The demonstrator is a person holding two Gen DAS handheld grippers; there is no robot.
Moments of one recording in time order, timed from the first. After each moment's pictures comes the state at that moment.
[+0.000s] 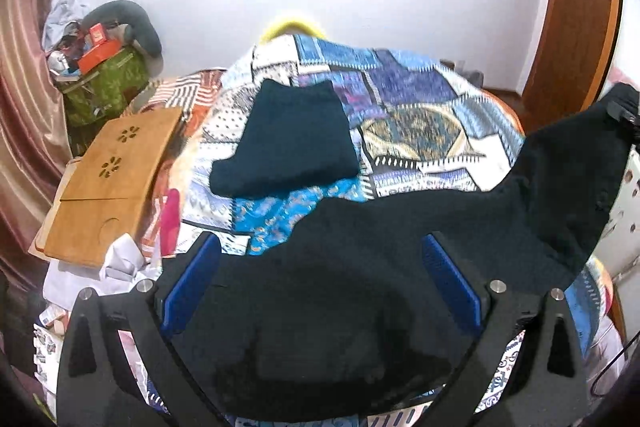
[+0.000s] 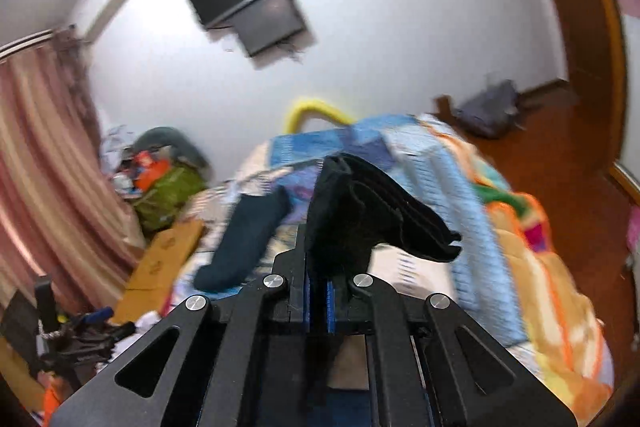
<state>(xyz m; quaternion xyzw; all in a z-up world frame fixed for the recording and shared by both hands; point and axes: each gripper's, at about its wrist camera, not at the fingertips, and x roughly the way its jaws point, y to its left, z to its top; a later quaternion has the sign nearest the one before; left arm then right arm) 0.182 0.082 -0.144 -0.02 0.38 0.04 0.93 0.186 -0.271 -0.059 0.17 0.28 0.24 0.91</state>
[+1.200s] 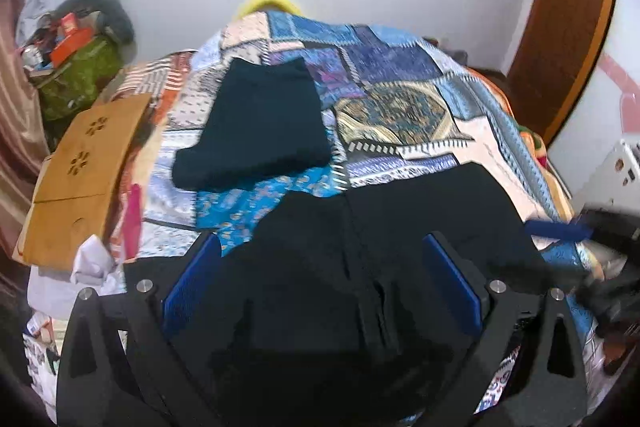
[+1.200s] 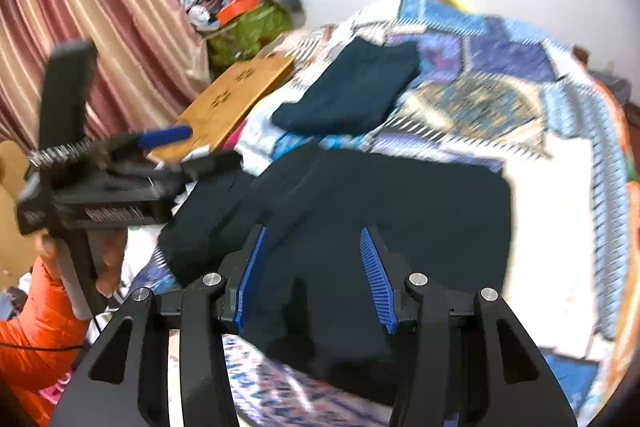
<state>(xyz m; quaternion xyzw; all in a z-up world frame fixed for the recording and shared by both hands) 0.230 0.058 -0.175 -0.02 0.43 0.00 0.90 0.173 -0.148 -0.134 -0.02 0.43 0.39 0.82</state>
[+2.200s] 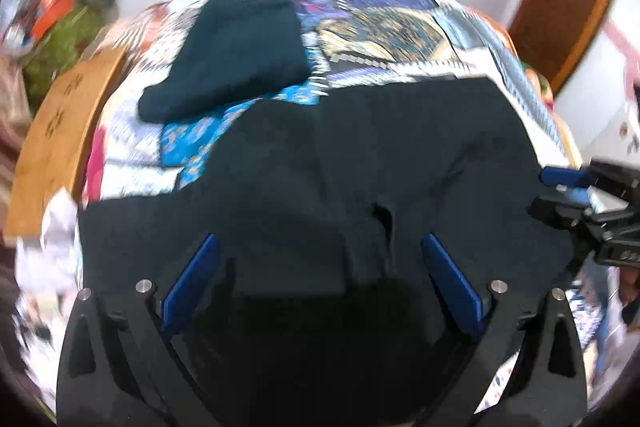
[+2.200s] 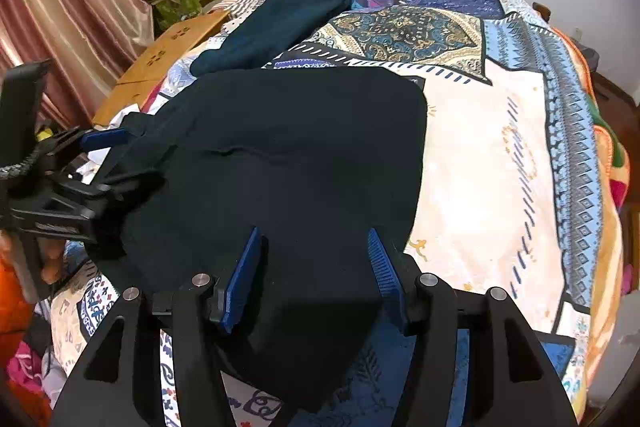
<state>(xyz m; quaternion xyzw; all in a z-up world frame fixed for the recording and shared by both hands) 0.217 0.053 -0.235 -0.04 0.49 -0.01 0.87 0.195 -0.176 -0.202 -0.07 0.50 0.32 0.80</state>
